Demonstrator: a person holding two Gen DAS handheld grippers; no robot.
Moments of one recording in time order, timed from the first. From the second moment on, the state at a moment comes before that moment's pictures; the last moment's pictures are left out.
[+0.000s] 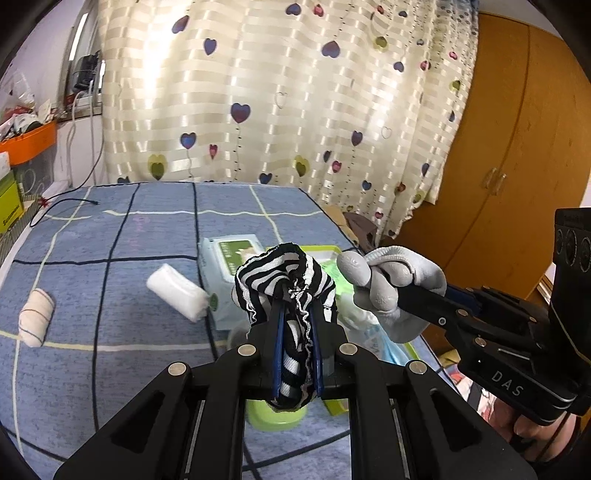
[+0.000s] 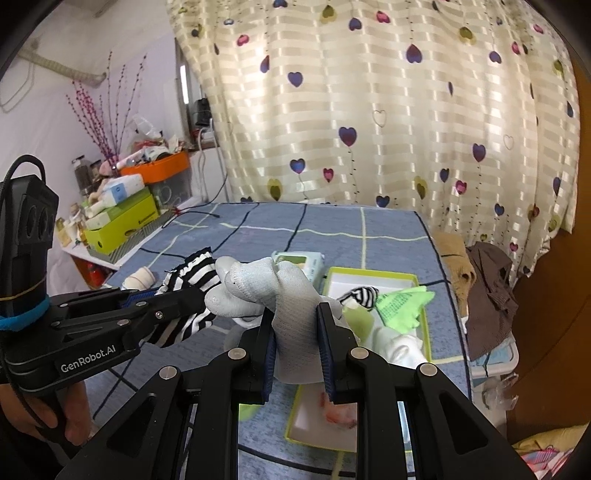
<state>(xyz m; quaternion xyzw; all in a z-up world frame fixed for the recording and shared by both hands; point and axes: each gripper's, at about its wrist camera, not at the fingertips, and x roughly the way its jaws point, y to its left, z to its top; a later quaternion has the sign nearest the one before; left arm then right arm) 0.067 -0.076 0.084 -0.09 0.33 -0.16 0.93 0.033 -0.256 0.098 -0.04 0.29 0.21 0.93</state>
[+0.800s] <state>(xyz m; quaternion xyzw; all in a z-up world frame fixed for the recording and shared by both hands) 0.078 -0.148 0.062 -0.06 0.37 -0.23 0.90 0.034 -0.331 0.075 -0.01 0.32 0.15 0.93</state>
